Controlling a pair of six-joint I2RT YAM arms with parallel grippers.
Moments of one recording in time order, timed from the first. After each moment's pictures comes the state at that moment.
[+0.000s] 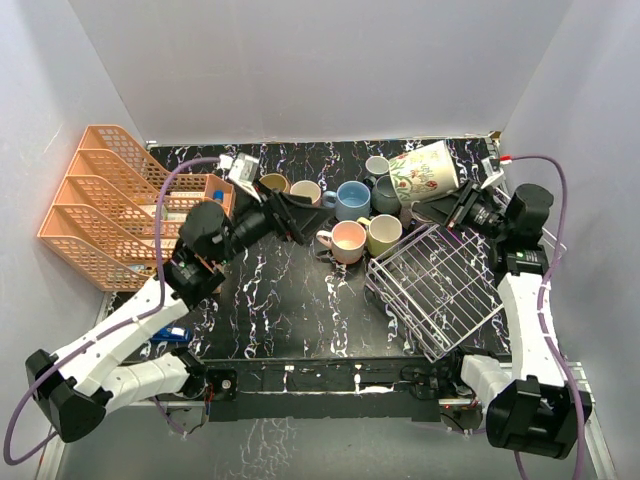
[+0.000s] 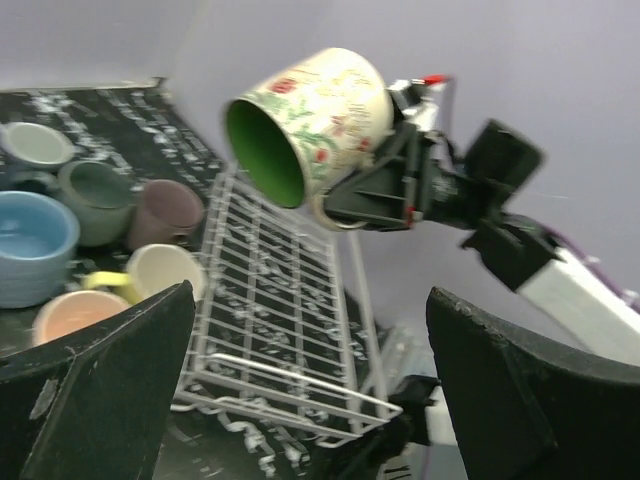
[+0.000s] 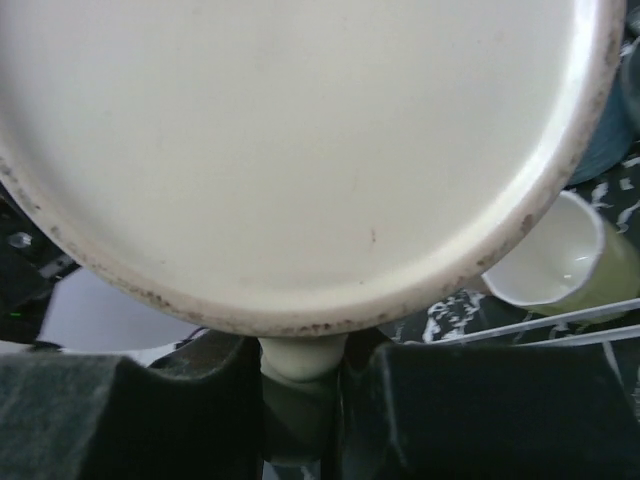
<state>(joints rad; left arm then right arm) -0.76 1.00 0.91 0.25 0.19 -0.69 -0.18 0.97 0.83 -0.01 -1.01 0.80</state>
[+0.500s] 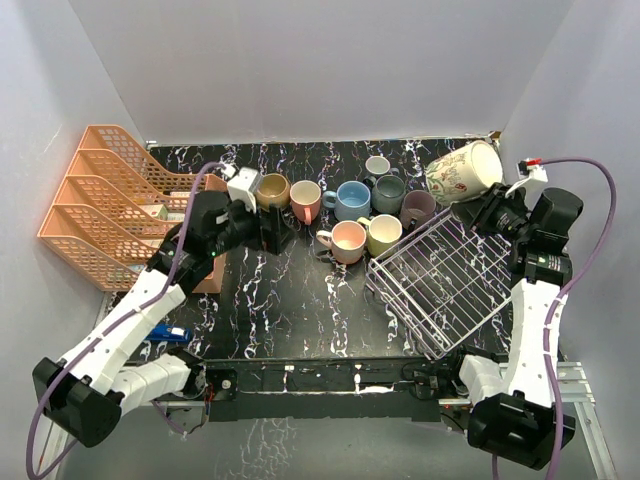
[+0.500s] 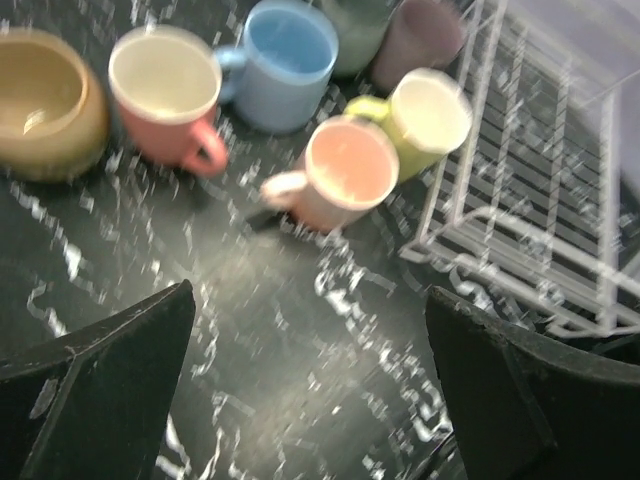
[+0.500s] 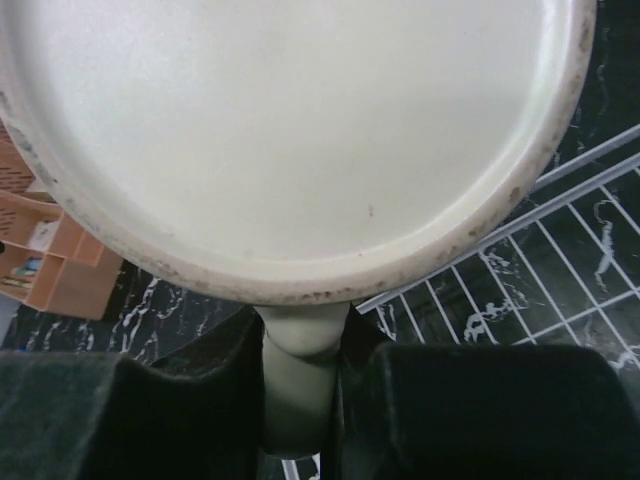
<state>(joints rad) -0.53 1.05 1.02 -0.33 0.21 -0.28 -0.36 0.90 0.95 -0.36 -0.77 0.30</state>
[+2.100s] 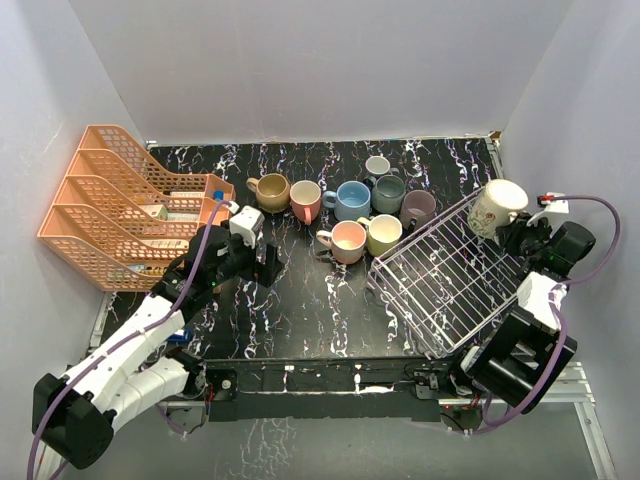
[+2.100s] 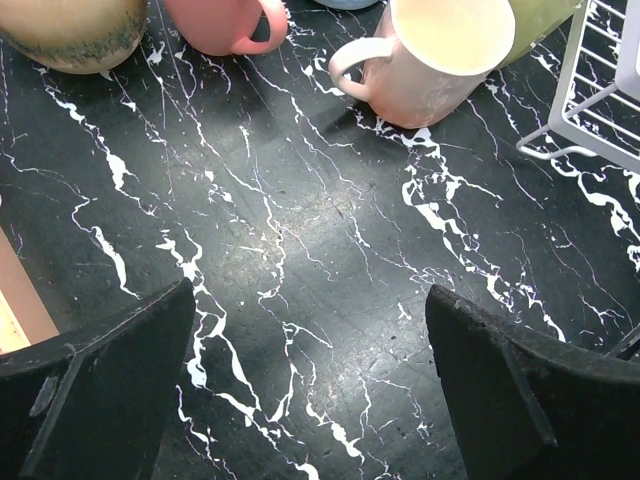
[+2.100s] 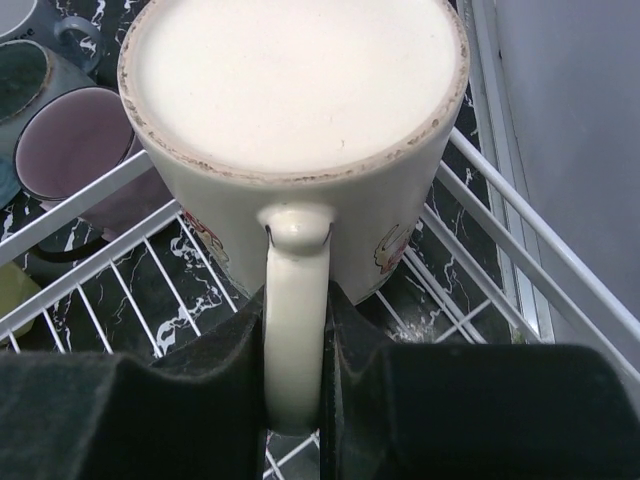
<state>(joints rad) -0.52 0.89 0.65 -0.26 0.14 -0.09 -0.70 1.18 0.62 0.14 -0.70 -0.13</state>
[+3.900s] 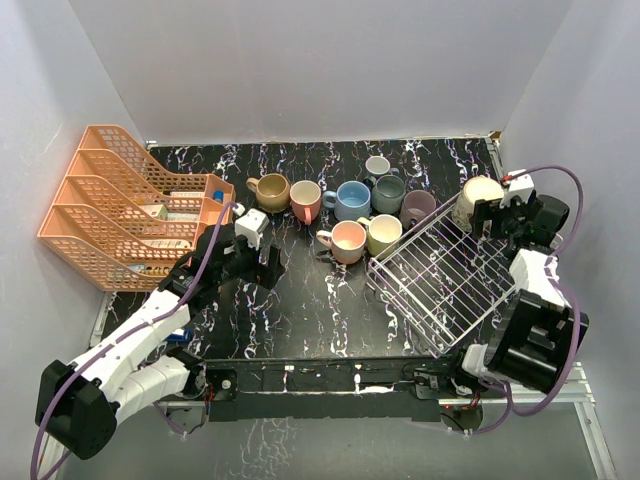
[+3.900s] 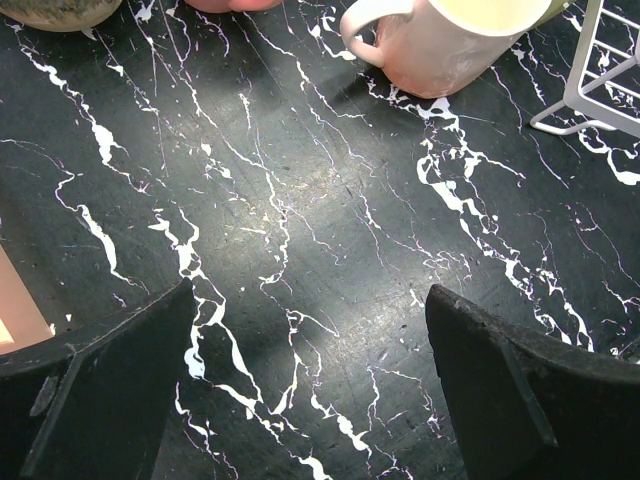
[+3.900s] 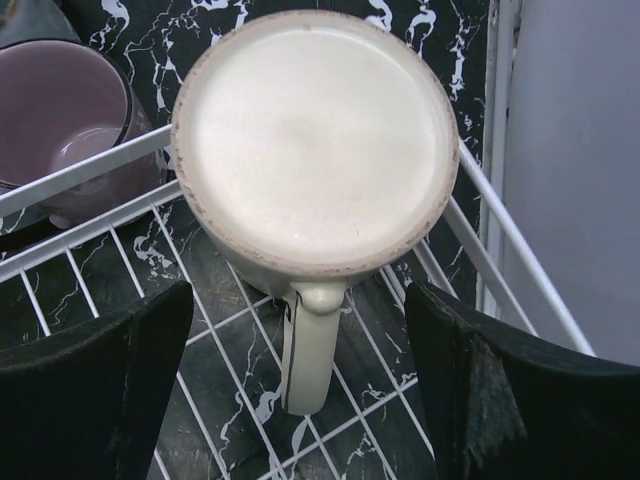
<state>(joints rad) -0.52 0.96 0.64 -0.25 0.14 -0.08 -0.48 1.33 0.74 0.11 -0.53 -0.36</state>
